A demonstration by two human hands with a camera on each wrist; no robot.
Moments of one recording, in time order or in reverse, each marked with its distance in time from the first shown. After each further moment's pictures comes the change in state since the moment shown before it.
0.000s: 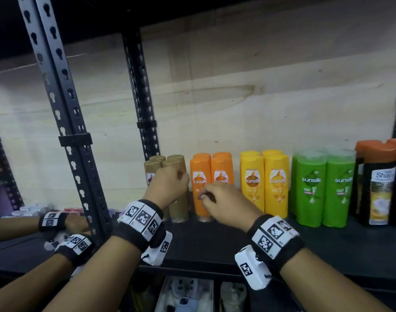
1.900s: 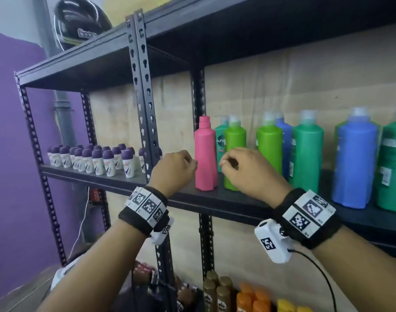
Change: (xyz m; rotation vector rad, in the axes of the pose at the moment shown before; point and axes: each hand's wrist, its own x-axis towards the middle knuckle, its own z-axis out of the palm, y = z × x) left_hand 0.236 0.231 -0.543 0.257 0.208 -0.071; right_hand 0.280 -0.324 -0.514 0.085 0.211 -0.289
